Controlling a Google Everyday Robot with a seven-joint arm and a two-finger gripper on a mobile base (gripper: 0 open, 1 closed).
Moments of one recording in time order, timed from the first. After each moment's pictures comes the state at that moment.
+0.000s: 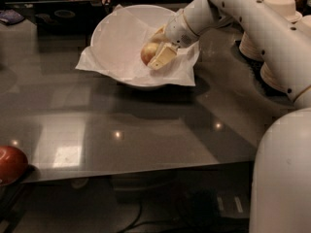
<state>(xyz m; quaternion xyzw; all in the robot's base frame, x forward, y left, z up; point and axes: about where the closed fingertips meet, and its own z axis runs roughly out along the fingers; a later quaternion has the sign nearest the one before) 0.700 -0.010 0.885 -0.68 0.62 0.17 0.36</state>
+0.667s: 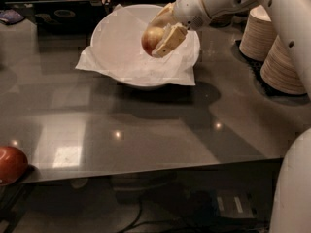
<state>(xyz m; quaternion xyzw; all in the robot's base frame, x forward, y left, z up) 0.676 -0.016 0.962 -0.67 0.56 0.19 0.44</state>
